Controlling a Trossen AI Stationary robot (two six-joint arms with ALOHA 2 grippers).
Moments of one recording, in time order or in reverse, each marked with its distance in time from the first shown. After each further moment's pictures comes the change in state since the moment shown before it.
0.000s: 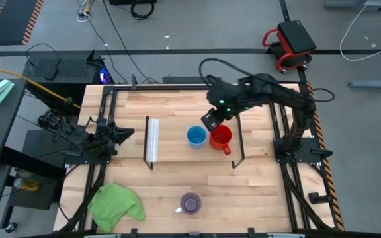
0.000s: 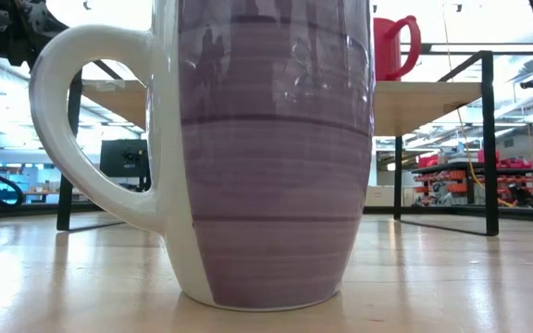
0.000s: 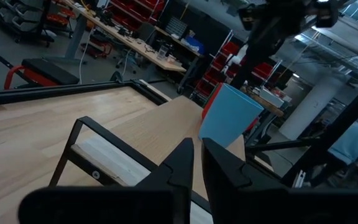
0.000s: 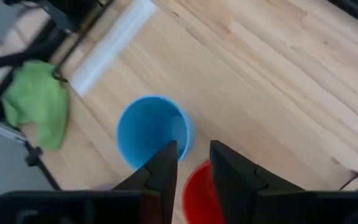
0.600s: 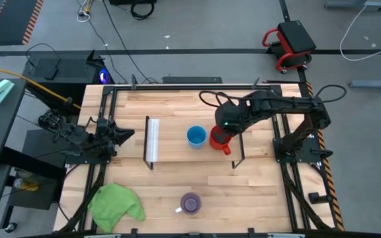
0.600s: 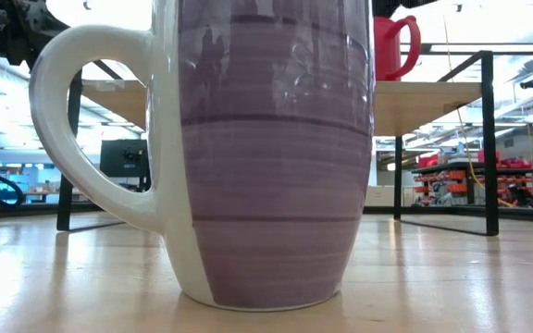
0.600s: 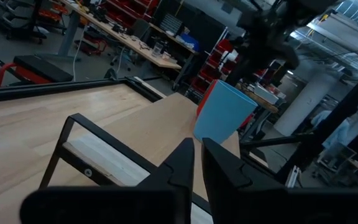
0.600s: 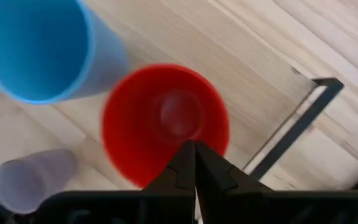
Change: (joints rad) left arm 0.000 0.000 0.000 0.000 0.026 -0.001; right arm 0.069 -0.179 -0.458 0.000 0.028 0.175
